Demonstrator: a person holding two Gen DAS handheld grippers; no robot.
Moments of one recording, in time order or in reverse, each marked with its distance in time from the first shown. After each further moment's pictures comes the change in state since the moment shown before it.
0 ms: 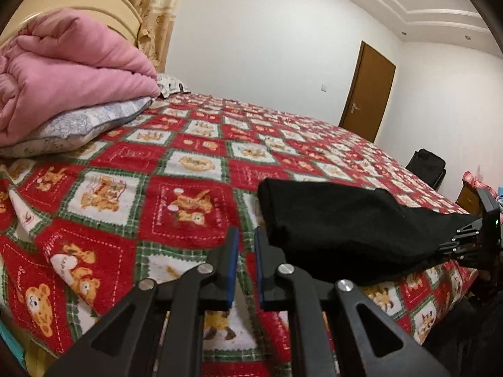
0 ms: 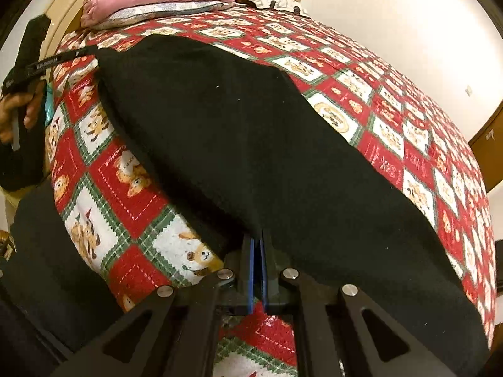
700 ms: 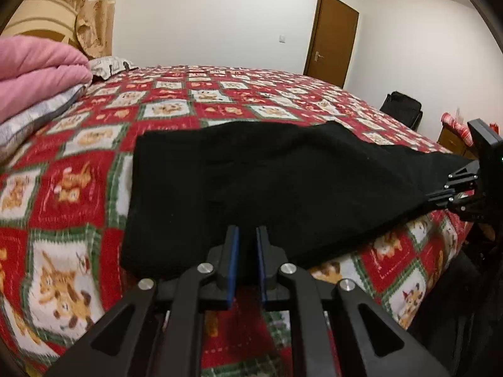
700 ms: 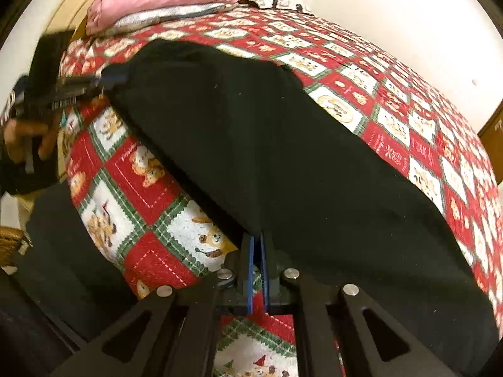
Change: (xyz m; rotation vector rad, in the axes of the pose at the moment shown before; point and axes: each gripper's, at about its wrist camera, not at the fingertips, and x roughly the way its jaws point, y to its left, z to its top) left arm 0.044 -0.085 -0.027 0.158 0.211 -0.100; right arm -0.008 -0.008 -0.012 0.066 -0.009 0.083
